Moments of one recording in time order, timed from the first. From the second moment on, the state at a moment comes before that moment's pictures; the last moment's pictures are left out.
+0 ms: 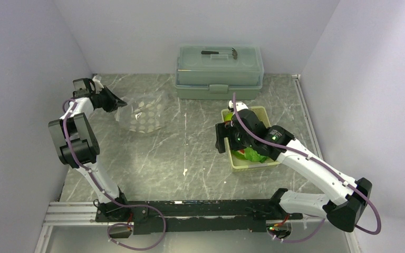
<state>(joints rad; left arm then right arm) 0.35 1.90 1.37 -0.32 0.65 -0.44 0.80 1.11 1.10 -0.80 0.15 0.47</state>
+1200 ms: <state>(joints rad) 0.11 1.43 1.26 -0.41 0.33 -0.56 0.89 1.23 1.28 -0.76 0.06 0.47</state>
